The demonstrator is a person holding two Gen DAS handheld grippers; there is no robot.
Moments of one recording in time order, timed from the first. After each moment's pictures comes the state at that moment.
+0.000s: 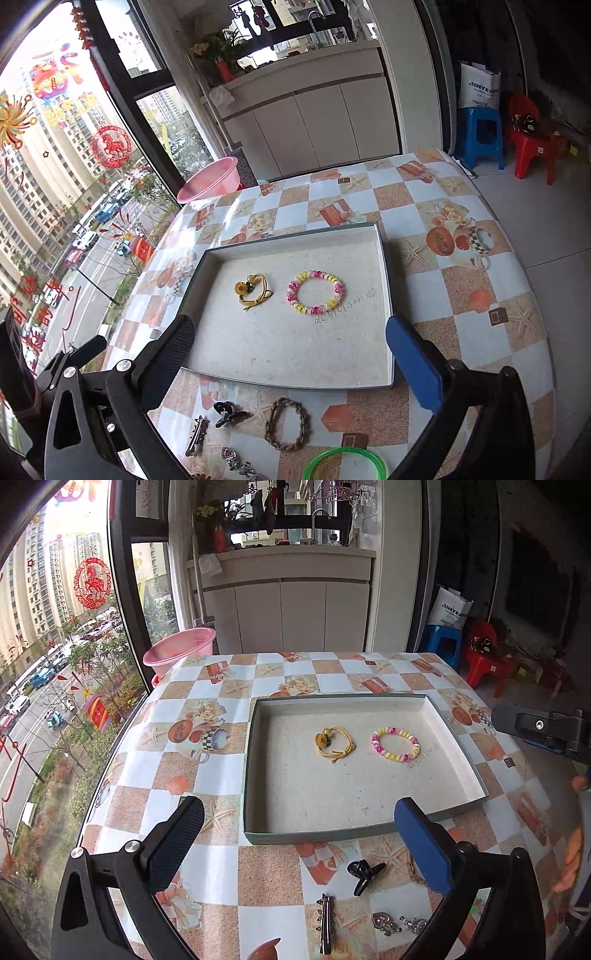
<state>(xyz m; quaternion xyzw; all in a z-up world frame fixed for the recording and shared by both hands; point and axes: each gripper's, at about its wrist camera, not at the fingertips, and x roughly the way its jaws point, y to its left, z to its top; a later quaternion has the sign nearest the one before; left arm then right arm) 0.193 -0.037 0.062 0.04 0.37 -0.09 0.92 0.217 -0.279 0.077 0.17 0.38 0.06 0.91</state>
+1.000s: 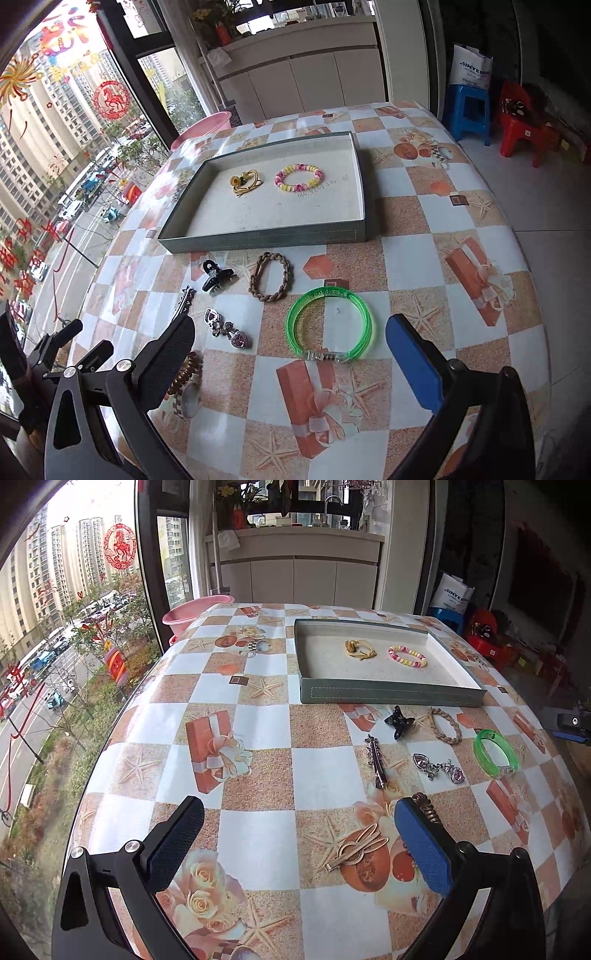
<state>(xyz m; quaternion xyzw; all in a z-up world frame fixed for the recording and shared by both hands) 0.076 0.040 0.002 0.02 0.41 -0.08 0.91 0.092 -0.264 0.038 0.13 0.45 0.05 0.88</state>
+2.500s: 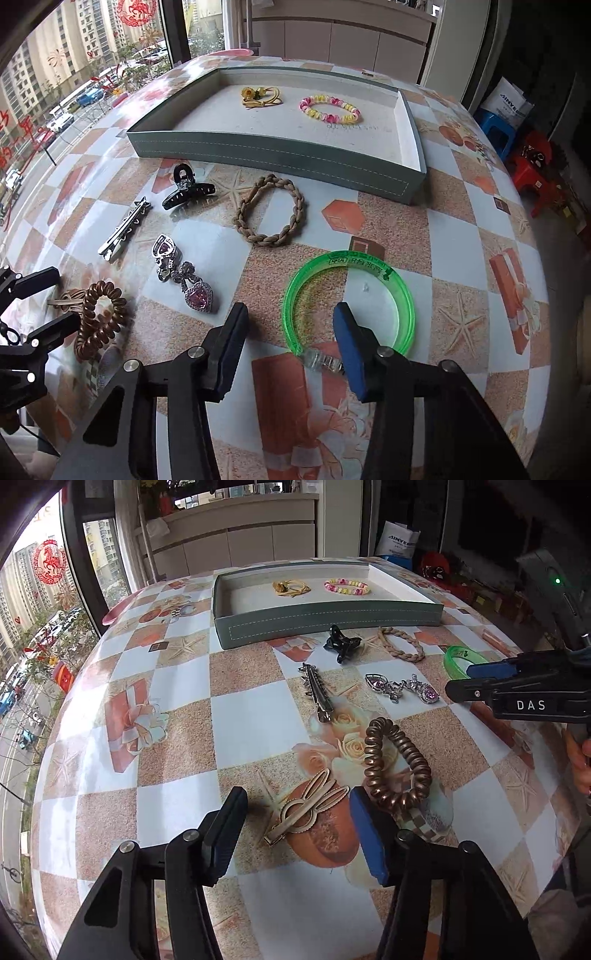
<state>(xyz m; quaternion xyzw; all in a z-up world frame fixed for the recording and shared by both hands) 0.073 -0.001 -0.047 0.10 0.45 -0.18 0.87 0.119 -0.215 -0.037 -0.03 0.51 0.05 0.86</state>
